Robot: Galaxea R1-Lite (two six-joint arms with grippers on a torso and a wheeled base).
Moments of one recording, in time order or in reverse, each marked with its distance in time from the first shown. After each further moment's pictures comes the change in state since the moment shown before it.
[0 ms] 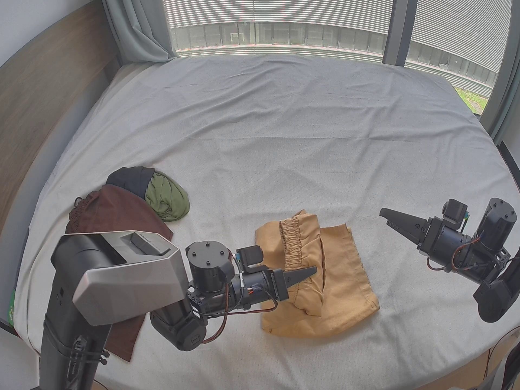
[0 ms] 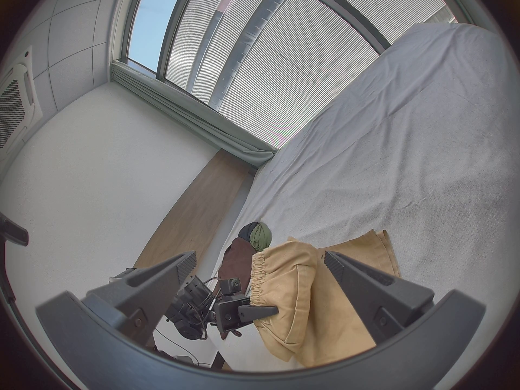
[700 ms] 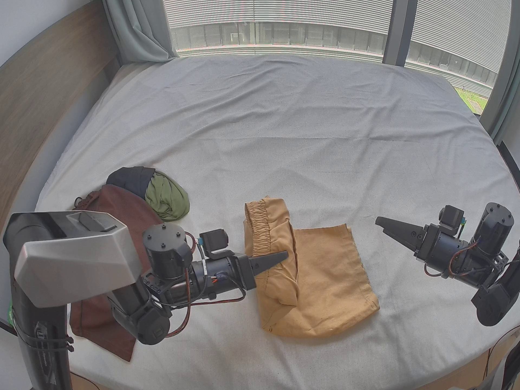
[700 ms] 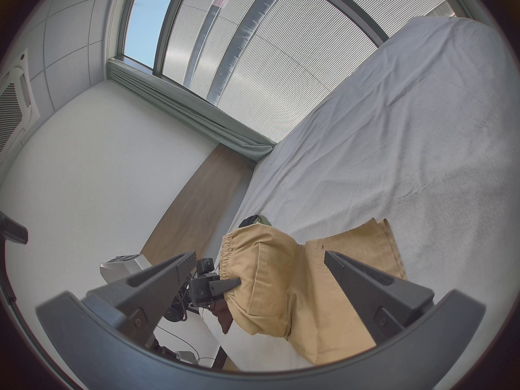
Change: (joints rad) left arm 0.091 -0.190 0.184 -0.003 -0.021 0.071; right arm 0.018 0.012 0.023 -0.001 0.001 -0.002
